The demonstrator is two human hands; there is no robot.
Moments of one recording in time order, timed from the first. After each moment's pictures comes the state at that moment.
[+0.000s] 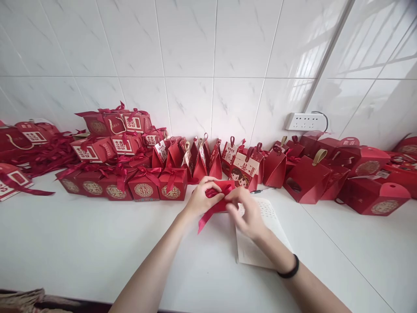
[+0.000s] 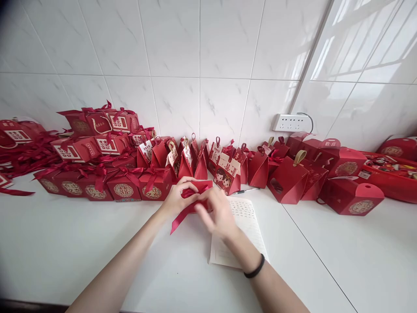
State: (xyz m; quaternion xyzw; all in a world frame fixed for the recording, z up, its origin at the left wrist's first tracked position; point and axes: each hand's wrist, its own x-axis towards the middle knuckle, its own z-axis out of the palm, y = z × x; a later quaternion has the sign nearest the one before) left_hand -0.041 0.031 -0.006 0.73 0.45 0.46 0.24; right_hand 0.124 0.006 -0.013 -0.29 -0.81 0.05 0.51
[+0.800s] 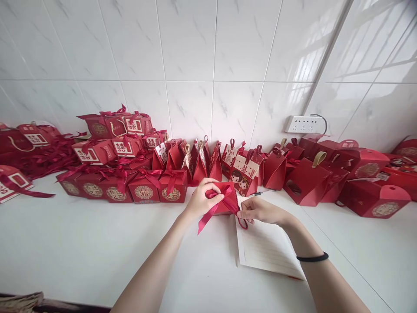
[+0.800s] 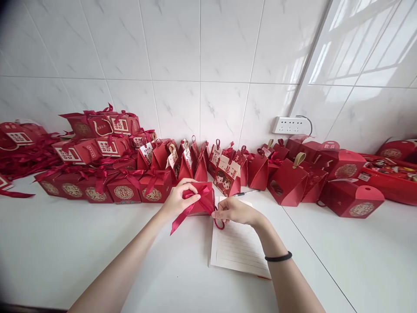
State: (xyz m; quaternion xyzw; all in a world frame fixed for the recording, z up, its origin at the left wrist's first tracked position) left_hand -0.042 0.031 -0.005 0.72 0.45 0.46 0.25; right_hand 0.181 0.037 0.003 -0.40 -0.76 0.50 0.14
